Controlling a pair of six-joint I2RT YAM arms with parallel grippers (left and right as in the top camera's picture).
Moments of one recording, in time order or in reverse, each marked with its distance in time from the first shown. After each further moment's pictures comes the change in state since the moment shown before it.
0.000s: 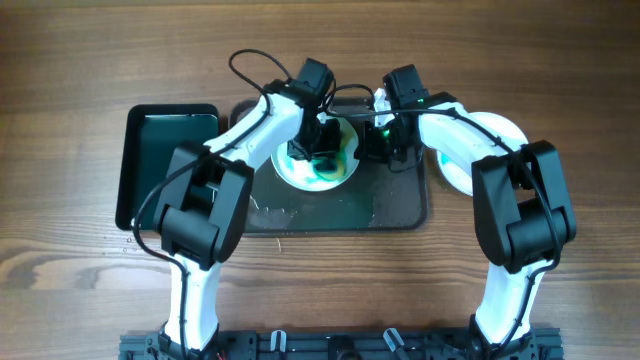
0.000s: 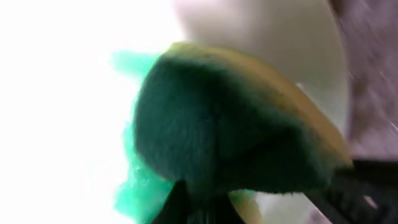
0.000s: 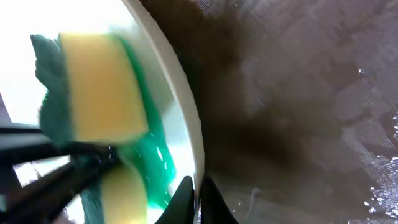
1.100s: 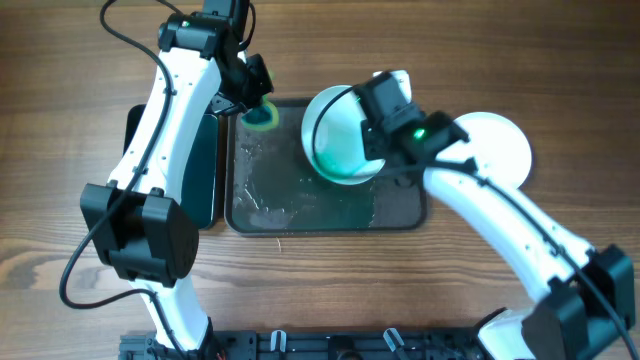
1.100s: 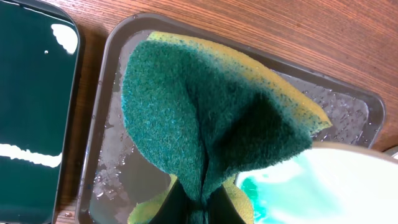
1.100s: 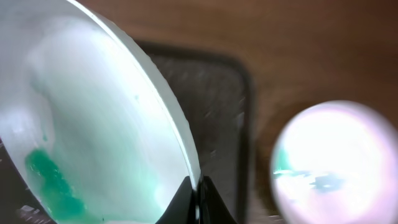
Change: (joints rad) left arm 0.246 -0.183 0.343 -0.451 -0.105 -0.053; right arm 0.299 -0.456 -0.008 -0.189 0.938 -0.023
